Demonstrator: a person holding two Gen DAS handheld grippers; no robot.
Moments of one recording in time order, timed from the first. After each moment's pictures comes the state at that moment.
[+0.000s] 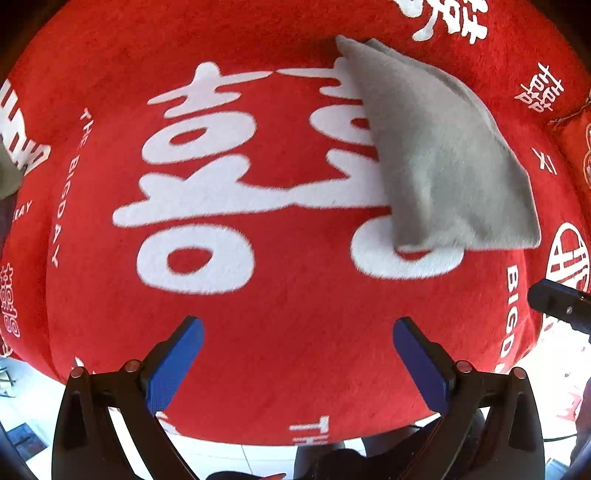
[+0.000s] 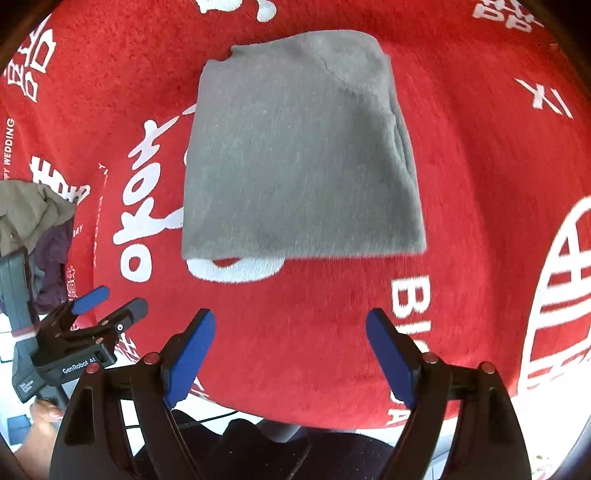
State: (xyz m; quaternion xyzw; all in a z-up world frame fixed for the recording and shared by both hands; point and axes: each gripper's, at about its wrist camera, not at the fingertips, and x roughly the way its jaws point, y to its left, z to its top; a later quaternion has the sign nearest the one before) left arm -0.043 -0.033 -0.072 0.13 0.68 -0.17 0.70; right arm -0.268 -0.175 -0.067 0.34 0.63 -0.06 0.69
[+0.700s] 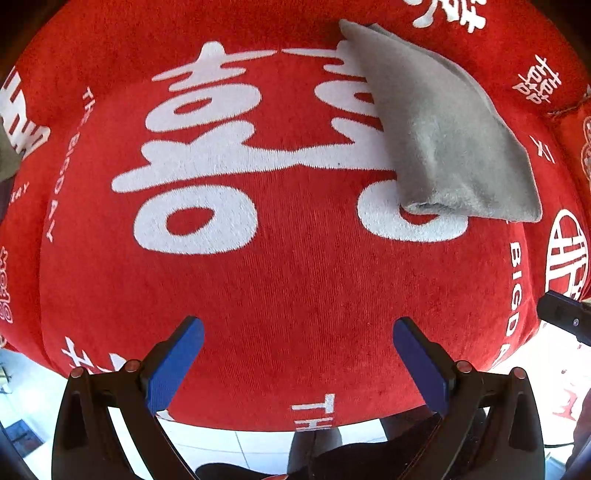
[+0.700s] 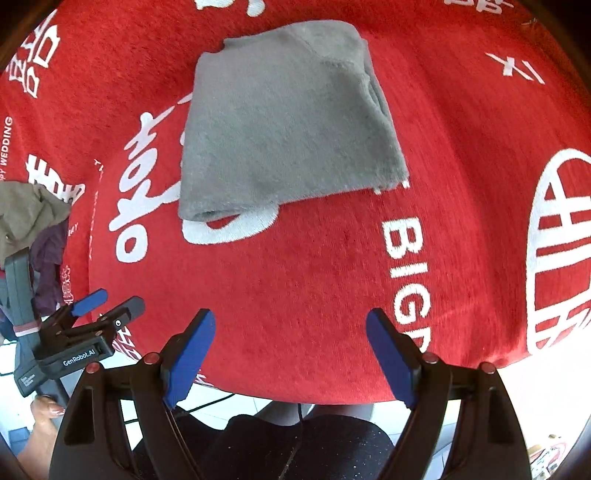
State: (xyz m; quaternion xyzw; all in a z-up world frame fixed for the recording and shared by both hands) left arm -0.063 -0.019 -0.082 0.12 0.69 -0.18 0.69; right arm -0.302 -0.158 -0.066 0.35 0.63 -0.09 0.69
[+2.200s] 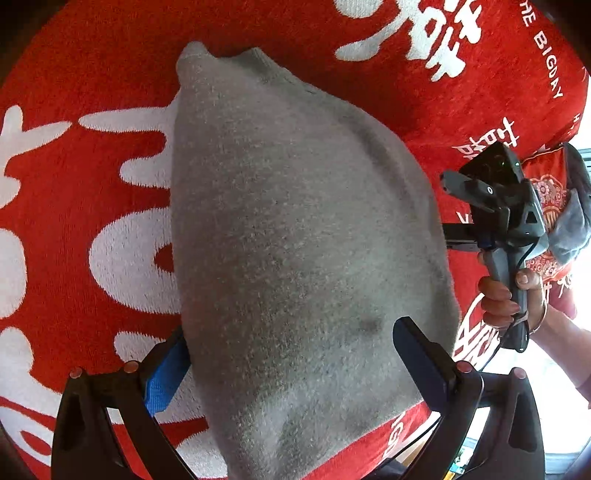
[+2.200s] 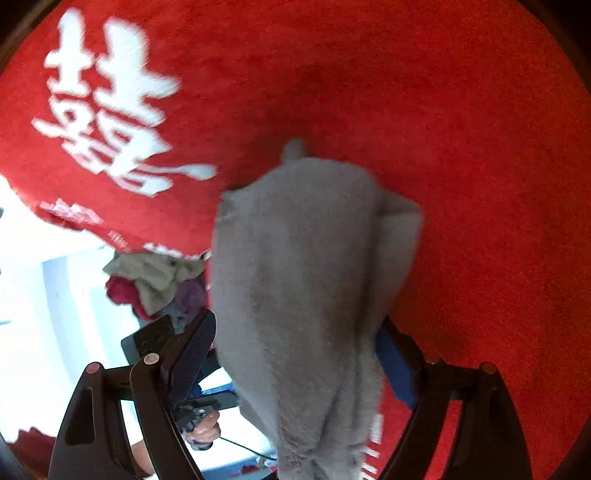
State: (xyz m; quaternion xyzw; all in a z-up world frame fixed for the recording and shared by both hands) left arm 0.064 -0.167 -0.142 -0.03 0.70 -0.34 0.63; right arm -0.124 -0.369 -0.199 0.56 0.50 0.19 0.63
